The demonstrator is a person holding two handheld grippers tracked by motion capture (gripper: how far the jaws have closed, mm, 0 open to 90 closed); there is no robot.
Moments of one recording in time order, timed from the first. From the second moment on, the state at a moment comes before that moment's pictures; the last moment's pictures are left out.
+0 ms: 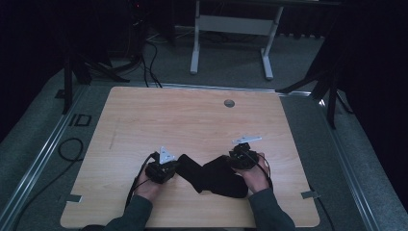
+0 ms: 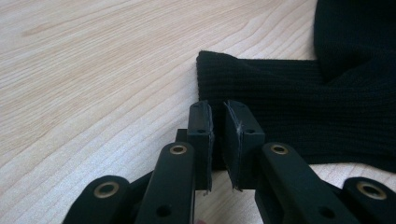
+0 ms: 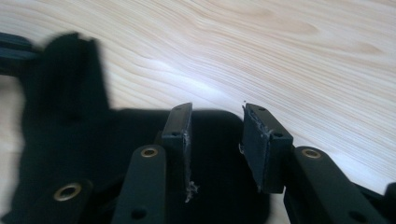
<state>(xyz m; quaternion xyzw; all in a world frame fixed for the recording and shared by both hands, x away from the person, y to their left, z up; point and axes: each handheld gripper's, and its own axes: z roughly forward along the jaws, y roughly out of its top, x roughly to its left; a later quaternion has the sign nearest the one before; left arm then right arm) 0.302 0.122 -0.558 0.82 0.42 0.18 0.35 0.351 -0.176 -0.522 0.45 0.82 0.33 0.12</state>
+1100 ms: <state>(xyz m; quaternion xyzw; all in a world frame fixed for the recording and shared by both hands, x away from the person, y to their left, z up) 0.301 0.122 -0.558 0.82 0.42 0.18 0.35 0.349 -0.184 -0.550 0.46 0.82 0.30 0.15</state>
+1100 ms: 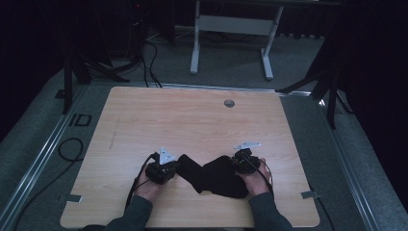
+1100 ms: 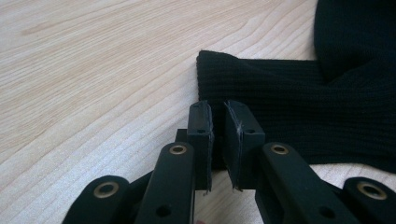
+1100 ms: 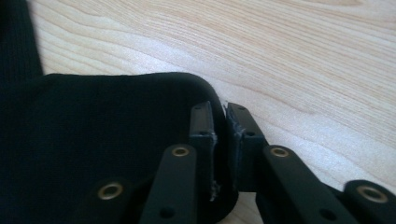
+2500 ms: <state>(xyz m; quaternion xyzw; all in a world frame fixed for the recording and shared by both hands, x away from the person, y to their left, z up) 0.298 0.121 -0.559 0.82 0.42 0.18 0.36 0.267 -0.209 -0.493 0.45 0.80 0.36 0.16</state>
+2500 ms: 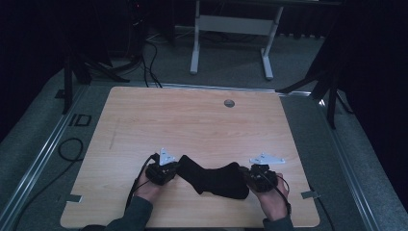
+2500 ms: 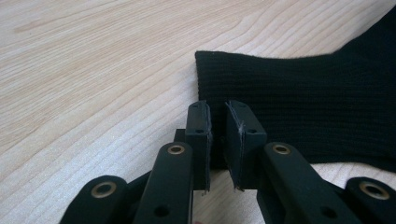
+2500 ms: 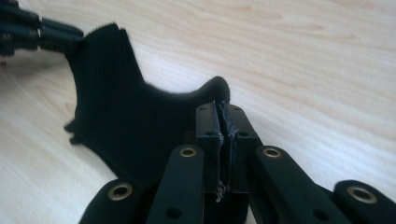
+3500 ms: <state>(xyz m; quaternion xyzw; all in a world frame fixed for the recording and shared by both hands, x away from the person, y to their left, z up) 0.297 0.122 -0.557 0.82 0.42 0.18 0.35 0.275 -0.226 -0.548 0.48 0.80 0.31 0.20</state>
